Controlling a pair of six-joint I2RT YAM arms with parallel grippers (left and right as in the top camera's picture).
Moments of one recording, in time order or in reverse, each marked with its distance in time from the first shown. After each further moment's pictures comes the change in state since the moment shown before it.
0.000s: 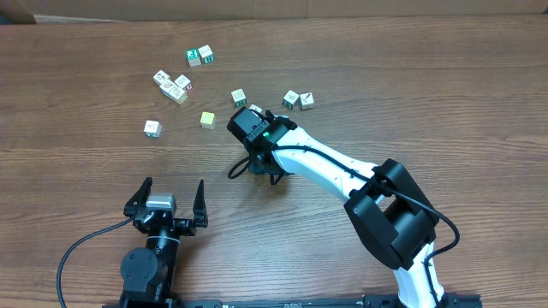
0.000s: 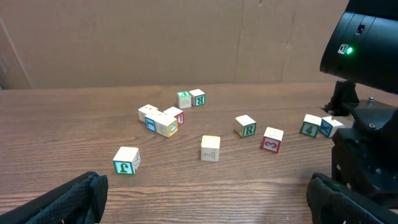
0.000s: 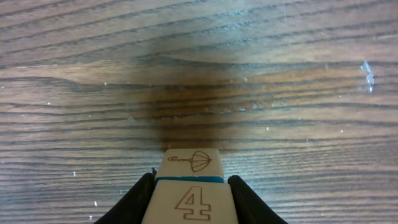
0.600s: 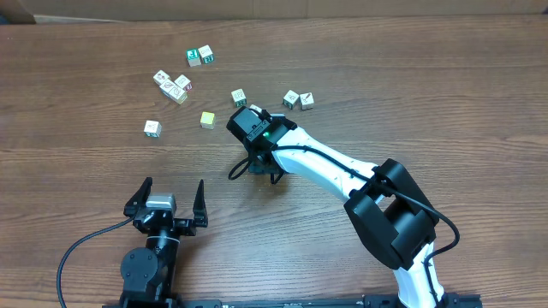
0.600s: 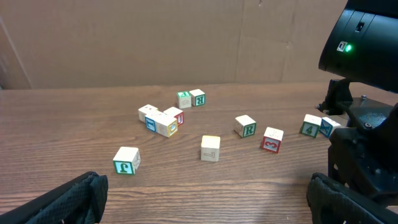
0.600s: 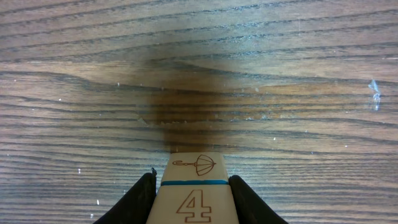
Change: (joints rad) left arm 0.000 0.000 0.000 0.000 0.000 0.000; right arm 0.000 0.000 0.000 0.017 0.000 -0.064
